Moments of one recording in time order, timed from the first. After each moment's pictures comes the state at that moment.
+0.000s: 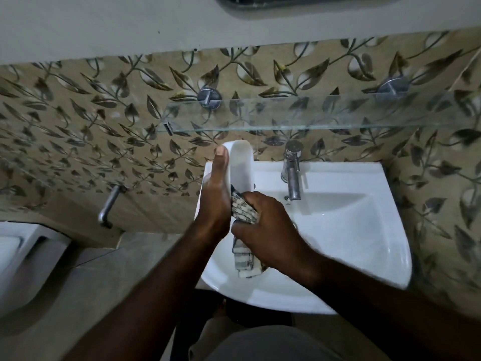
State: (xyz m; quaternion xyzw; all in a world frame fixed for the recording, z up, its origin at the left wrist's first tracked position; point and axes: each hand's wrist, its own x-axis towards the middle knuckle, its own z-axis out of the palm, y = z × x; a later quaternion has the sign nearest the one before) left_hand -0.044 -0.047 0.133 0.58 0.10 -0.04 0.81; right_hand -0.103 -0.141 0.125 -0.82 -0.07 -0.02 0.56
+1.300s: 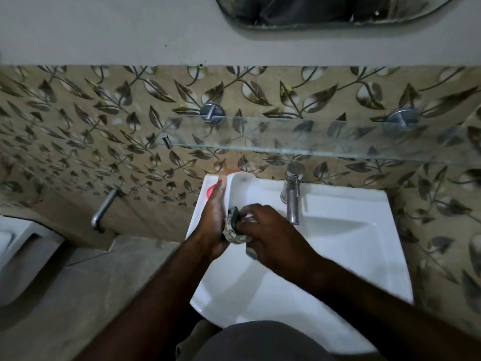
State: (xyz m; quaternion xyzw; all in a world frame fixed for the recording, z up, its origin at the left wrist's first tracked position) left_hand -0.016 -0.043 0.096 0.49 0.15 -0.19 0.84; right_hand -0.062 -0.189 0.118 -0.89 -0.33 -0.01 0.31
